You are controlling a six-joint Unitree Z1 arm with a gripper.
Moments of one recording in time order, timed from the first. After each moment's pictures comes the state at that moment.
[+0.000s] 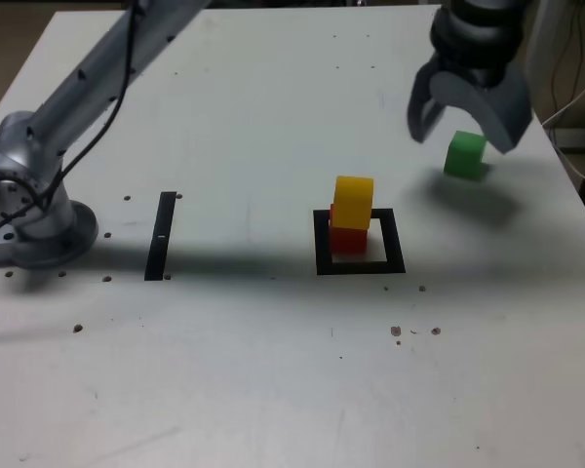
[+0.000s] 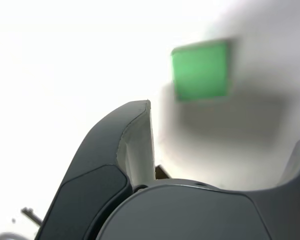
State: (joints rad) arm 0.10 2.43 -2.41 1.57 0.22 0.71
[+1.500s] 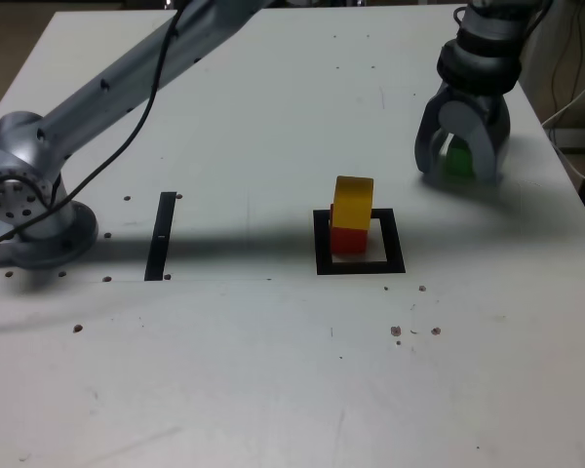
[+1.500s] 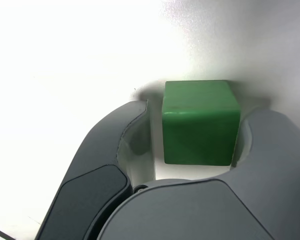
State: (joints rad) arm 0.17 2.57 -2.50 1.58 0.09 0.67
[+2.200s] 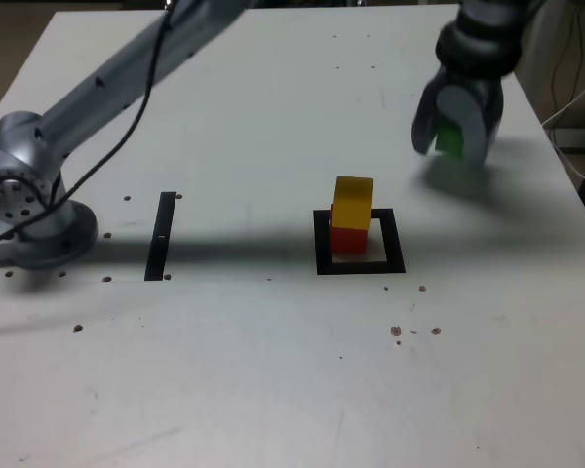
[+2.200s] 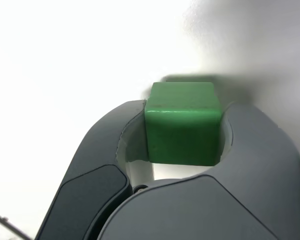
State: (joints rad) arm 0.16 2.52 -2.50 1.61 0.15 0.65
